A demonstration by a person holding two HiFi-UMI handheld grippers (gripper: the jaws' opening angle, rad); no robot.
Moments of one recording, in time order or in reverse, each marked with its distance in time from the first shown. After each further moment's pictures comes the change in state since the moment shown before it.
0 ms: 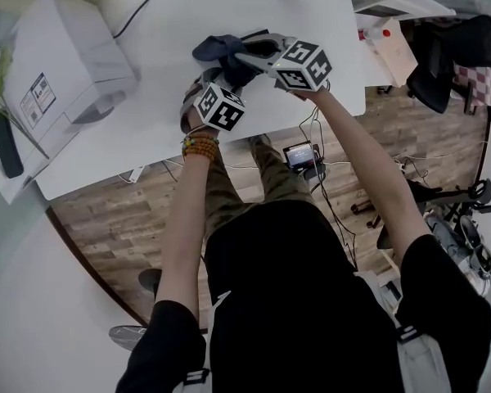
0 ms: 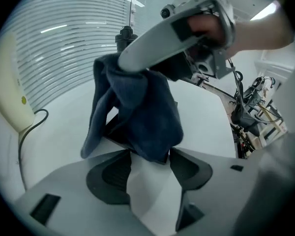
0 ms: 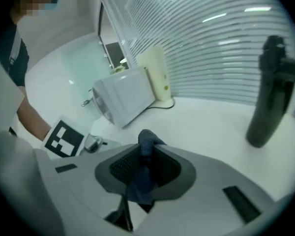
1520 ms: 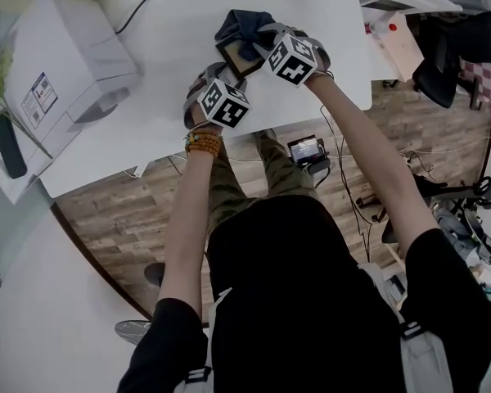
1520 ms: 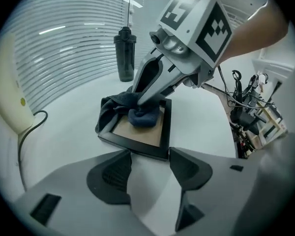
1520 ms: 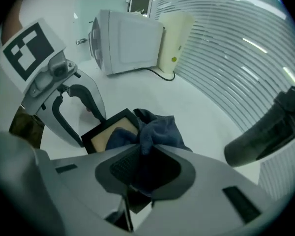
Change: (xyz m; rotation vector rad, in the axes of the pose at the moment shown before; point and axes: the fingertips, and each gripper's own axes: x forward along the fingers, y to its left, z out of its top) left arm 0.000 0.001 0.000 0.019 -0.007 -0.008; right arm 0.017 -0.055 -0.056 -0.435 0.398 -0.301
